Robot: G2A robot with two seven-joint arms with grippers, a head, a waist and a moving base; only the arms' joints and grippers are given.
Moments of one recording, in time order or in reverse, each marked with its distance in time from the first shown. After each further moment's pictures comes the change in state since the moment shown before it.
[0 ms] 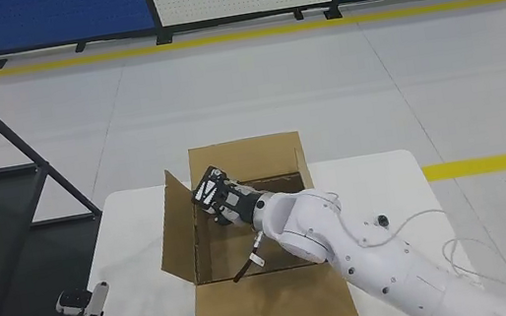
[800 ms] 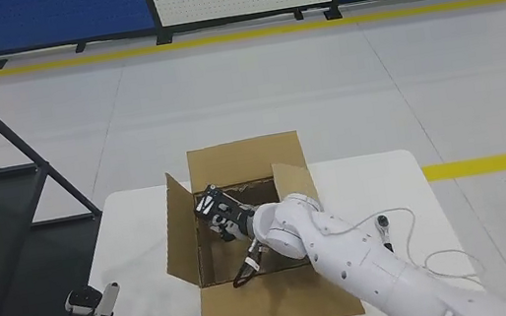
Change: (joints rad) left arm 0.007 -0.010 0.017 -0.028 0.028 0.007 -0.011; right arm 0.096 -0.204 -0.123 0.505 0.129 -0.125 0.010
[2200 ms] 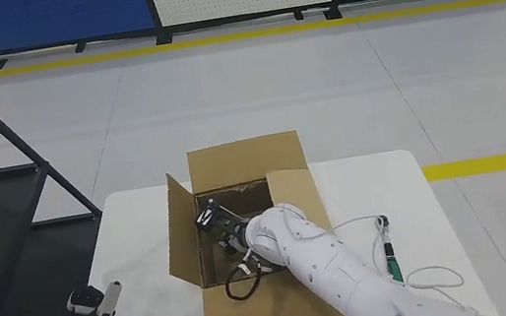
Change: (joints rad) left arm -0.014 -0.014 0.003 0.010 0.017 0.011 -0.013; right arm 0.047 -0.224 -0.001 0.428 -0.011 -0.044 0.043
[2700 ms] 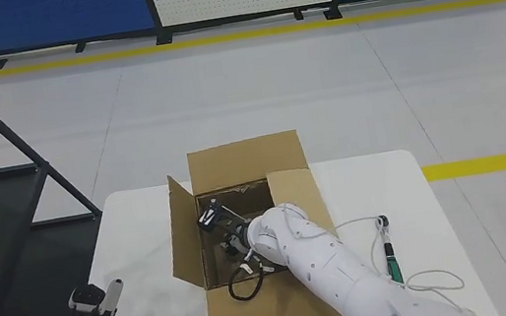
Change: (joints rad) left arm -0.015 -0.003 0.004 0.005 0.007 0.008 -0.016; right arm 0.010 -0.025 0.020 0.062 -0.010 -0.026 -0.019
